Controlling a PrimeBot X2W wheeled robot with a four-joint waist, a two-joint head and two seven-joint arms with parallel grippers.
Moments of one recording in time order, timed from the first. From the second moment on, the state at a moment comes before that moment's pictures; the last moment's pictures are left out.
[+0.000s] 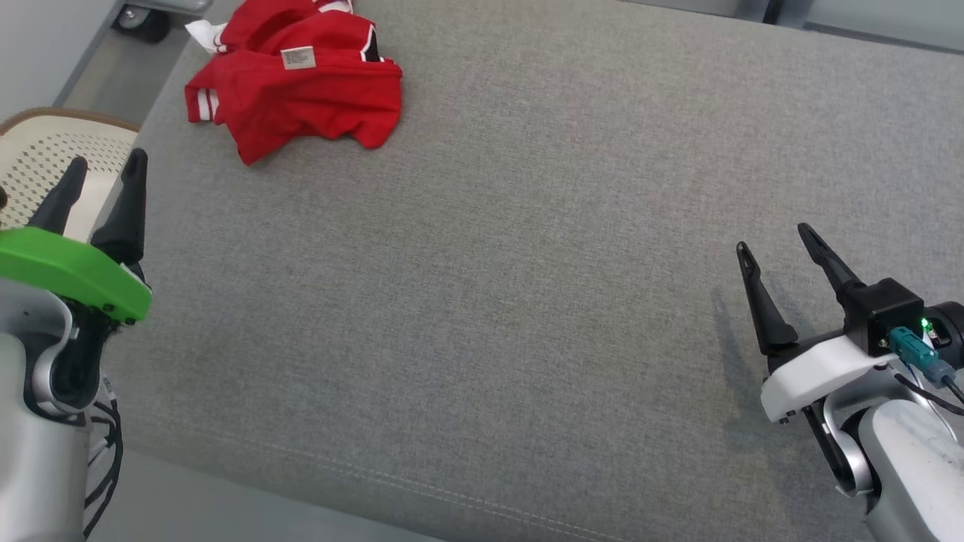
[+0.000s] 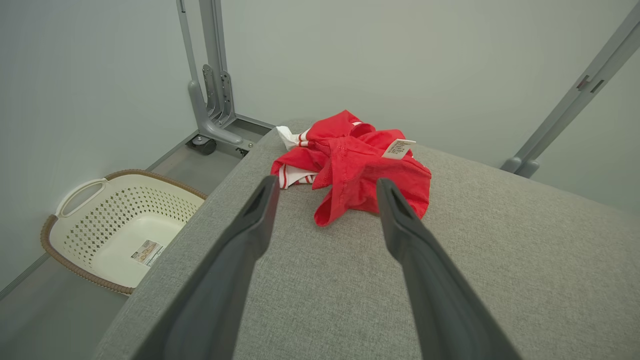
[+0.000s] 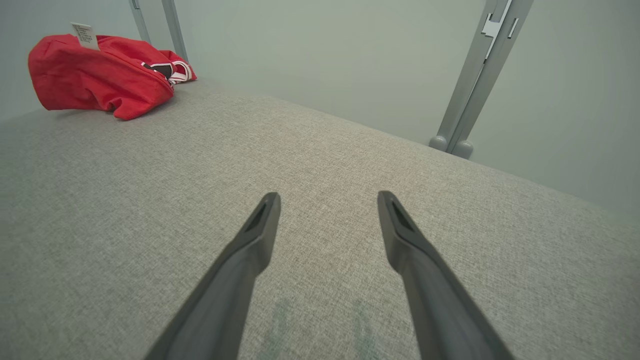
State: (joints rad) left arm -0.46 0.30 -0.09 0.26 -0.68 -0.07 0.12; right arm -0.12 -0.34 0.32 0.06 0.20 -0.10 -0.15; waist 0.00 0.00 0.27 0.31
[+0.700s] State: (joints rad) left arm -0.73 0.26 0.00 0.43 -0.75 -0.03 0.13; right arm -0.20 -0.44 0.20 -0.14 0.17 -0.11 -0.10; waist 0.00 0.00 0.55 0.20
